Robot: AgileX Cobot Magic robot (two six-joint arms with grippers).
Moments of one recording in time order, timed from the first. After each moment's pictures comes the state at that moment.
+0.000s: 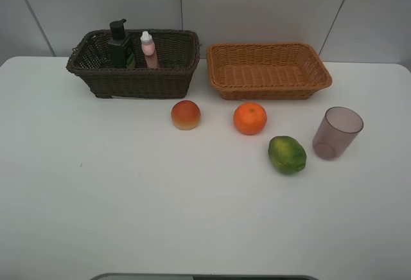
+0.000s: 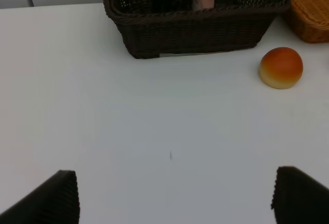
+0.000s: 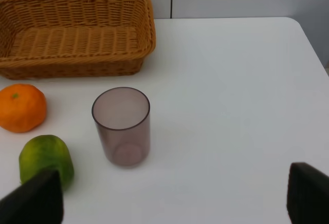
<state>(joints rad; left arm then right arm) -0.12 -0.01 -0.50 -0.06 1.07 0.00 -0.05 0.00 -0.52 -0.06 1.06 0.02</state>
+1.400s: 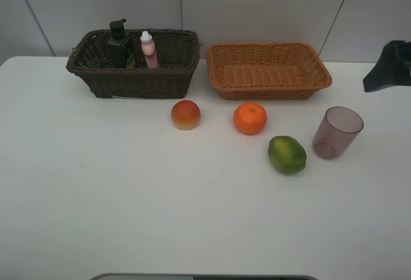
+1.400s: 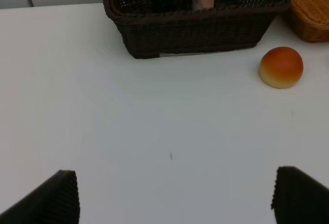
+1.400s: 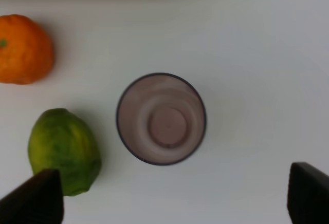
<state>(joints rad) -0.12 -0.01 -0.50 -0.06 1.07 0.00 0.07 1.17 -0.89 0.00 0.88 0.02</state>
